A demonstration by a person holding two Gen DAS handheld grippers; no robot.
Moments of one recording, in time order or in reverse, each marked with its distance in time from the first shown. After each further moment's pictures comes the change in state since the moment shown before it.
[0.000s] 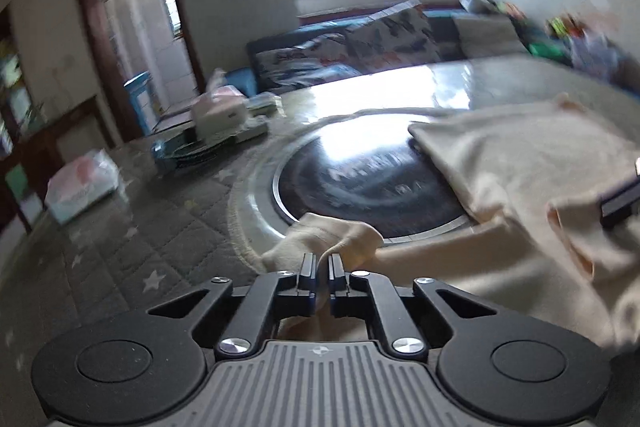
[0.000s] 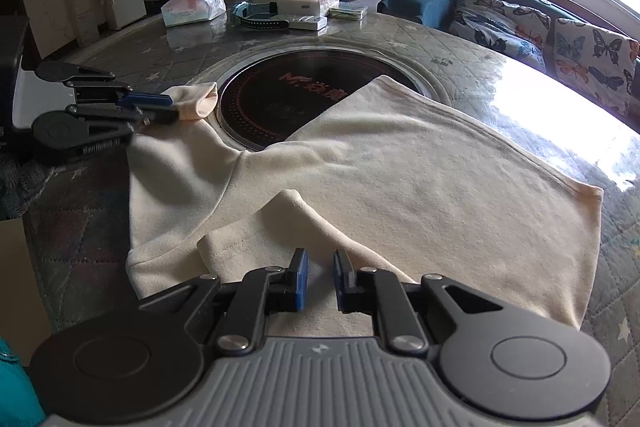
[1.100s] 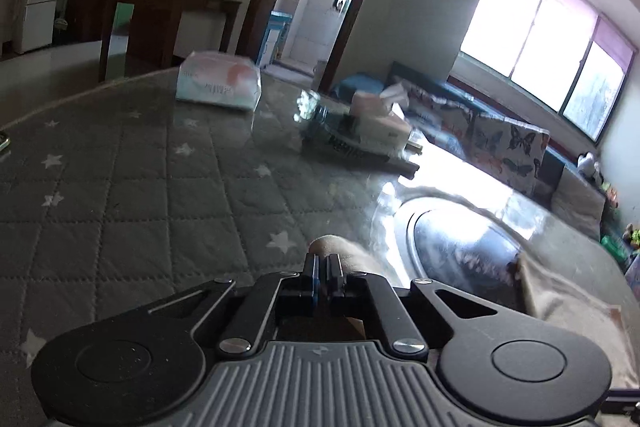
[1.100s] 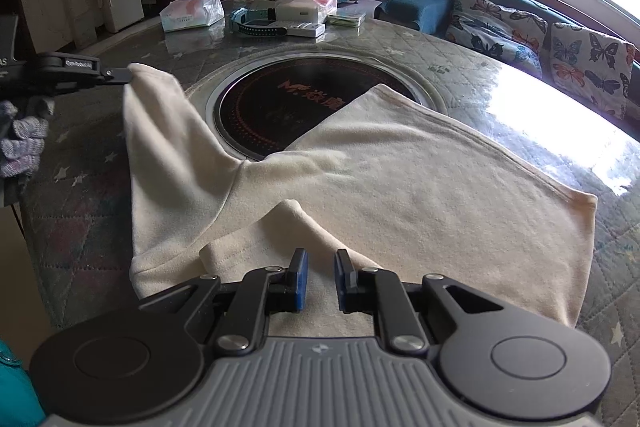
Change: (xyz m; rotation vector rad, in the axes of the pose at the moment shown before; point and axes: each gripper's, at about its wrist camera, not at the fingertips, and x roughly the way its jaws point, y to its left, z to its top) left arm -0.012 0.105 -0.022 -0.608 -0.001 0.109; right arm -0.005 0.002 0.005 -0.005 -0.014 -0.010
